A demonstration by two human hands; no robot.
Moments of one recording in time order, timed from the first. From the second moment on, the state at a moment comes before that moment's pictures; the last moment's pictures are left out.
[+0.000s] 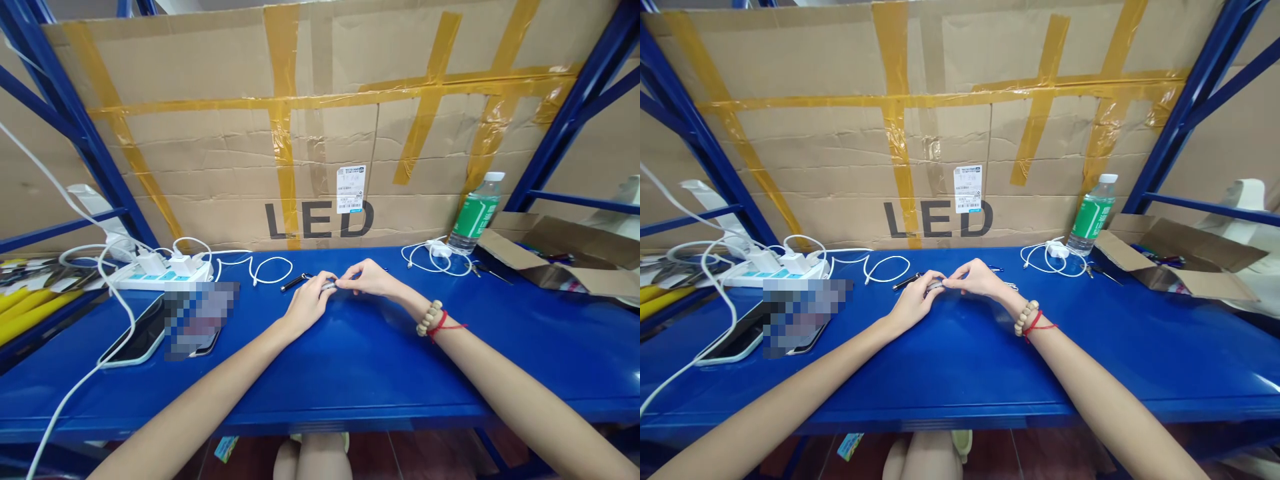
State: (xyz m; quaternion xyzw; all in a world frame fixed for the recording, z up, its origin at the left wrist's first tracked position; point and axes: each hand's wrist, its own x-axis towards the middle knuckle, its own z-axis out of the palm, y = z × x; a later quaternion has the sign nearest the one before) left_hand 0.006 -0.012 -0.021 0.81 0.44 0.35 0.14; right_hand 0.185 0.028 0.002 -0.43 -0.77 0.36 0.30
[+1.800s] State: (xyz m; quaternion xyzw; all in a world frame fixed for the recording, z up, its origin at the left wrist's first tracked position) left_hand 0.001 -0.015 -0.021 0.83 0.44 0.29 0.18; right_hand 0.187 0.027 0.005 -0.28 -0.89 0.18 0.32
